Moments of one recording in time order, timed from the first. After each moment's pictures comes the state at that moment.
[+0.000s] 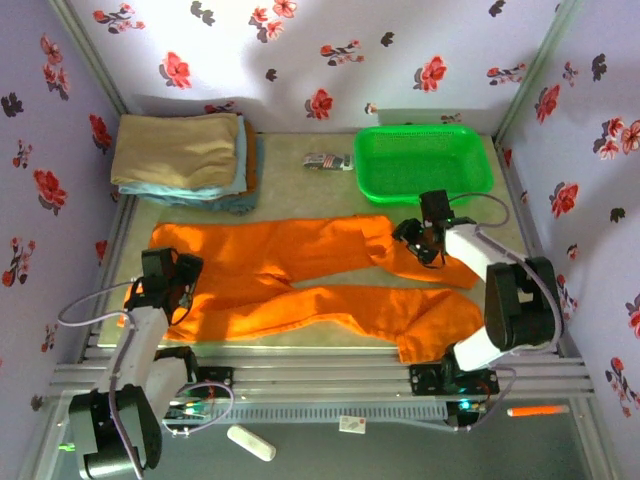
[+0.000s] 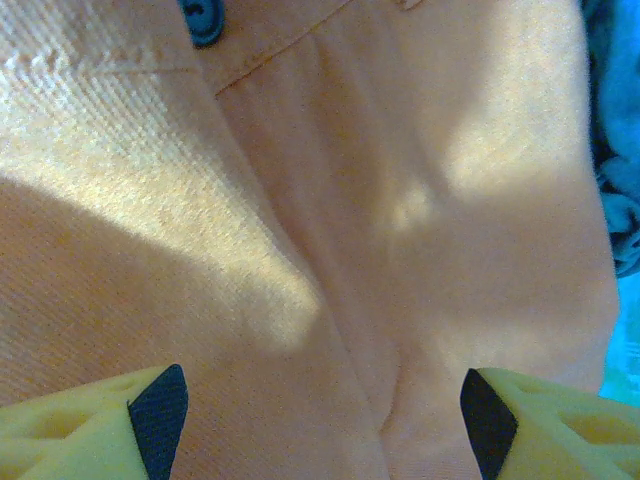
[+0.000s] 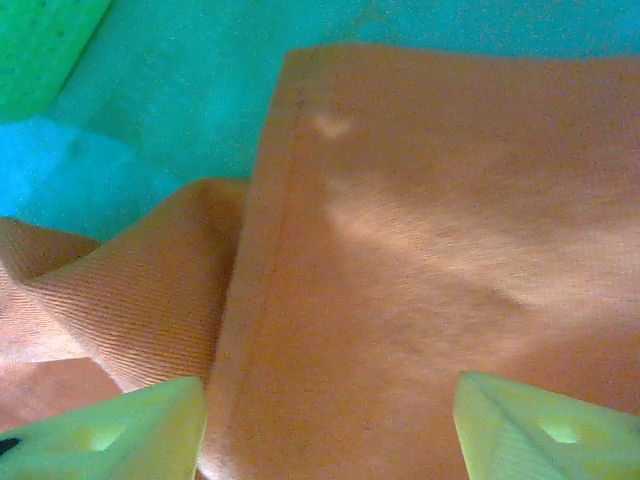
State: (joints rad) left arm 0.09 0.86 0.38 -0.41 0.05 -1.11; right arm 0.19 1.55 0.88 -0.45 -0.18 0.87
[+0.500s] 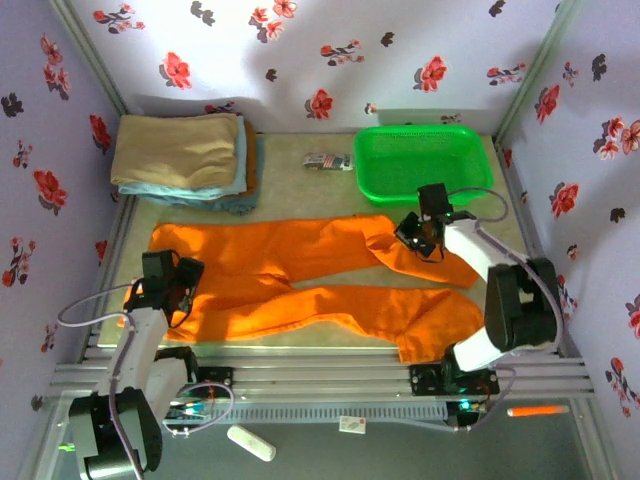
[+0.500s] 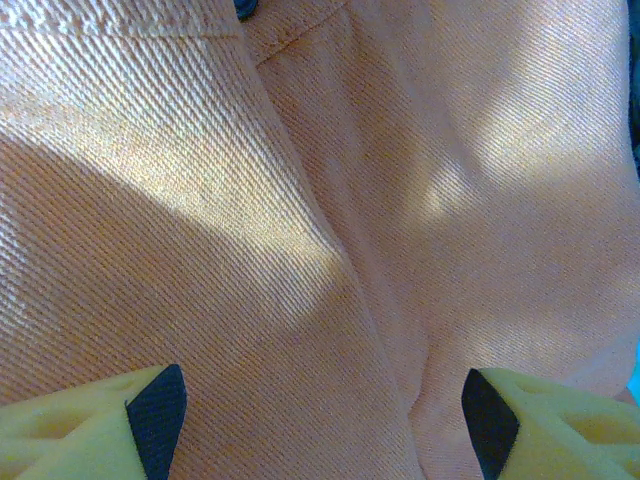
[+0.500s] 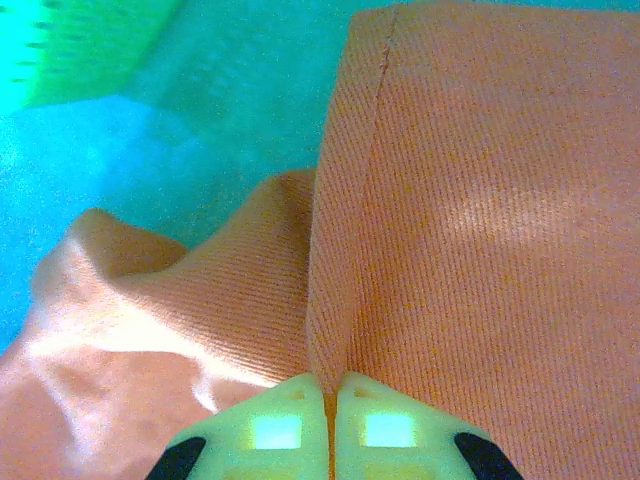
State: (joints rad) left arm 0.09 0.85 0.38 -0.45 0.06 -1.10; right arm 0.20 1.49 0.93 -0.50 -0.20 0.89
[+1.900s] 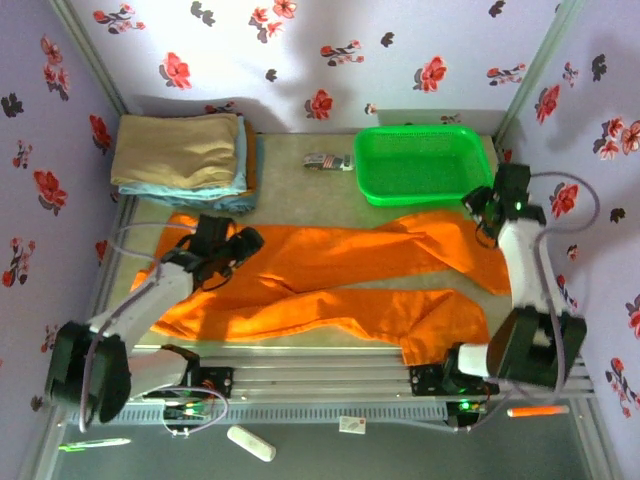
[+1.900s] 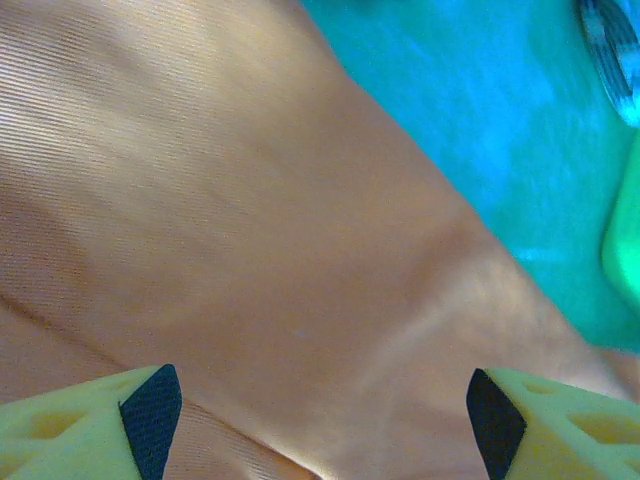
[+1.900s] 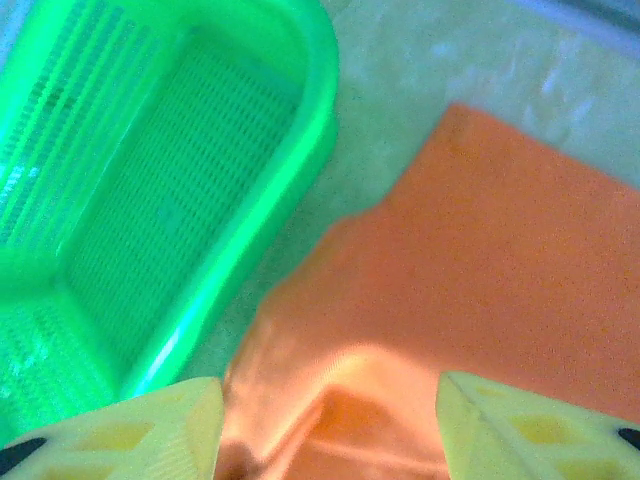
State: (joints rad) left arm -0.45 1.22 0.72 -0.37 0.06 -0.96; right arm -0.17 1.26 1.05 -0.67 -0.03 0.76
